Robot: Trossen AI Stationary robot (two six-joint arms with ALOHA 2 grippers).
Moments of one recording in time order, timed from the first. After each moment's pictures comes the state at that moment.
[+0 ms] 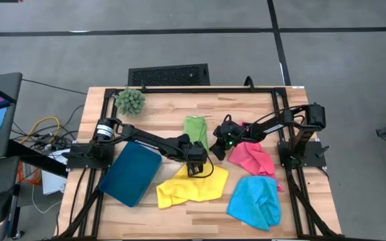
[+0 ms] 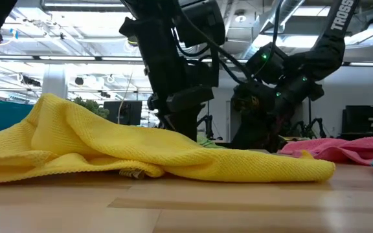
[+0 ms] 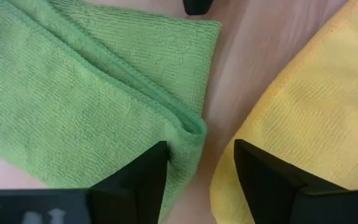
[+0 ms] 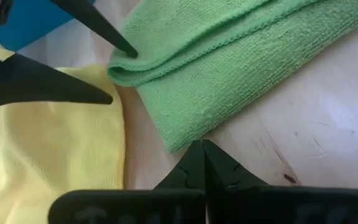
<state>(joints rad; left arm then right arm) -0.11 2.05 1.41 -0.58 -0.30 -0.40 -0.17 1.74 0.58 0.40 -0.29 0.48</state>
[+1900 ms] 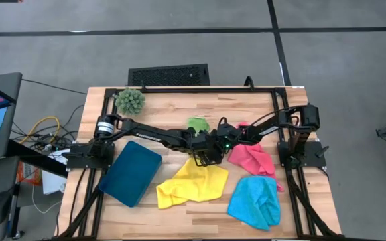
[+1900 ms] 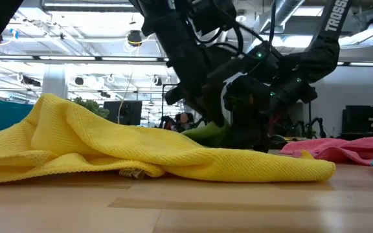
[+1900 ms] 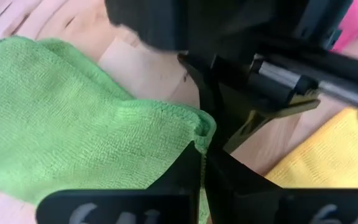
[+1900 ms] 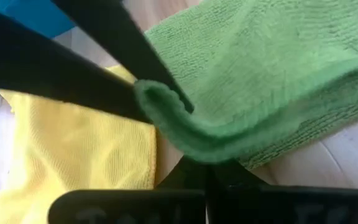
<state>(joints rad) -0.03 2.05 1.49 -0.45 -0.27 -0.52 -0.13 1.81 0.63 0.47 -0.32 0.47</state>
